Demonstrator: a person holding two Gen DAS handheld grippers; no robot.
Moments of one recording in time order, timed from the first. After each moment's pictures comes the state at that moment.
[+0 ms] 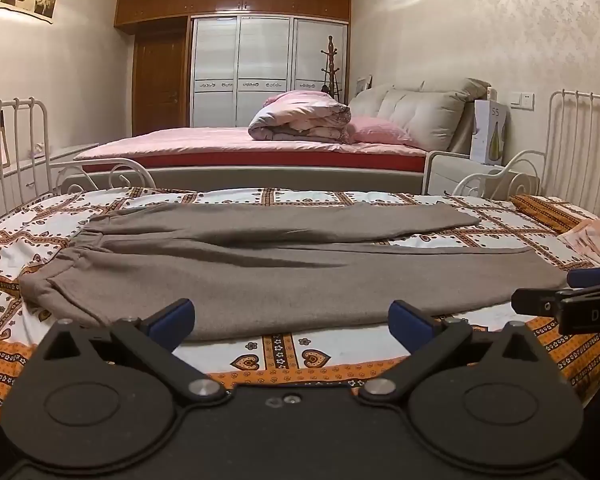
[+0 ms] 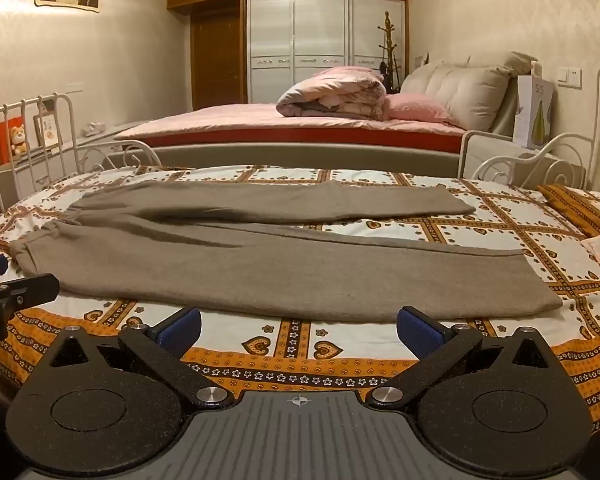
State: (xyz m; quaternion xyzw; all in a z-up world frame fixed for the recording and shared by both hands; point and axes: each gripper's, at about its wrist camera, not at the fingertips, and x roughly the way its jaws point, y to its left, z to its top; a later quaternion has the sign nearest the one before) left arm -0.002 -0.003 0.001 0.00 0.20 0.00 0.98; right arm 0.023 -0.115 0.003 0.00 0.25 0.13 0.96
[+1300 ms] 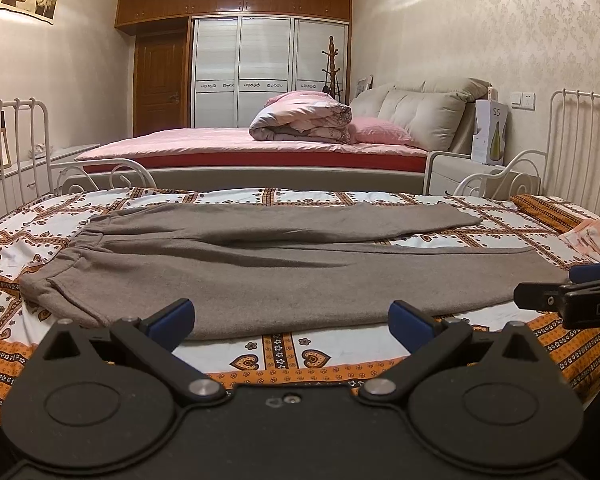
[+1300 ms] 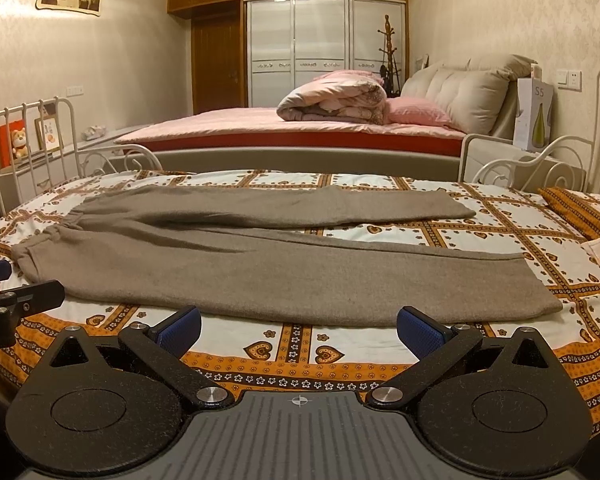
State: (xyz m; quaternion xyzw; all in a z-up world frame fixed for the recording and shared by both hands) left arm 0.002 0.001 -0.001 -0.01 0.20 0.00 0.98; right arm 0.023 -0.110 0.007 0.00 0.24 0.14 0.96
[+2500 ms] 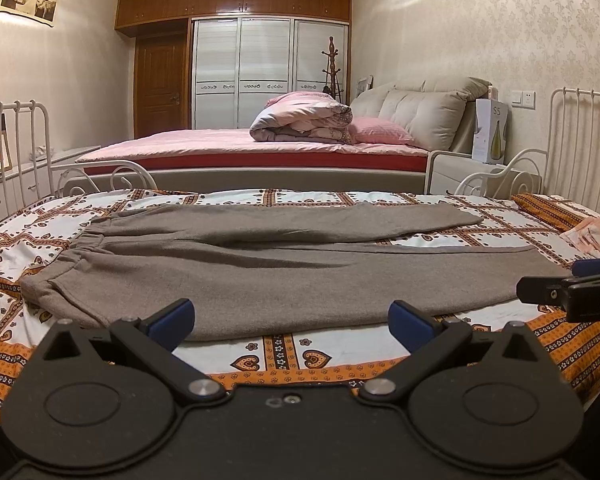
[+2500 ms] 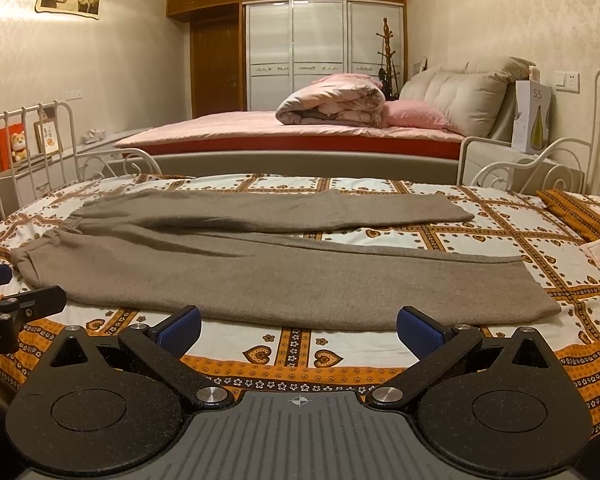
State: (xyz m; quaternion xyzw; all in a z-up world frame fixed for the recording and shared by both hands) left arm 0.001 -0.002 -0.002 0.00 0.20 0.00 0.98; right arm 0.021 -0.111 0.007 0.00 0.24 0.14 0.96
